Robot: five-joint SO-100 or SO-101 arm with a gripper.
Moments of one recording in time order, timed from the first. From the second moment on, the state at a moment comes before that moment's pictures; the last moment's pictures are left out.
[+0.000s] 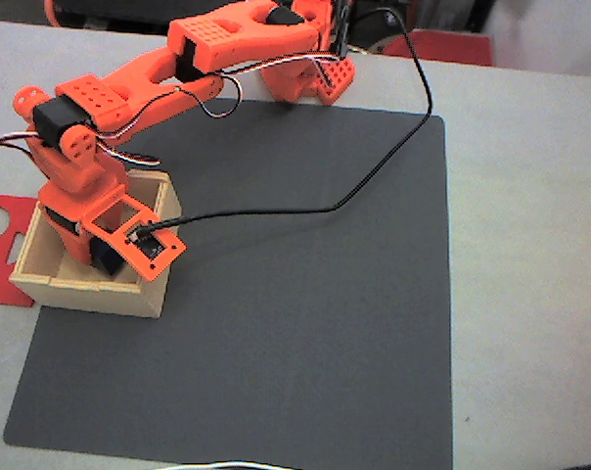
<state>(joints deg) 33.5 29.1 6.2 102.9 -12.7</state>
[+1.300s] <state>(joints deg) 18.9 73.6 13.6 103.2 -13.4</state>
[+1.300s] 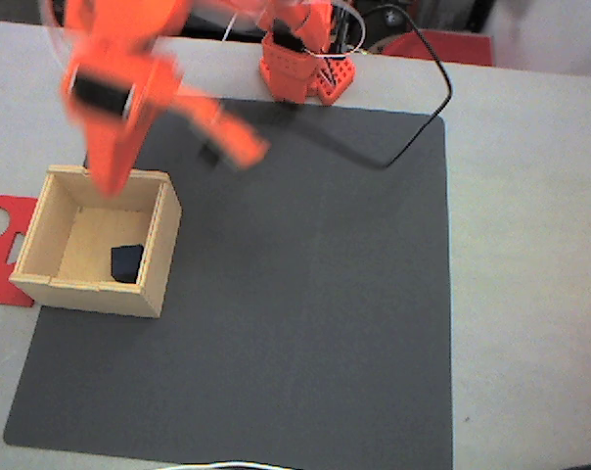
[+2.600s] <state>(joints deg) -0.2 189.0 143.8 76.0 -22.6</state>
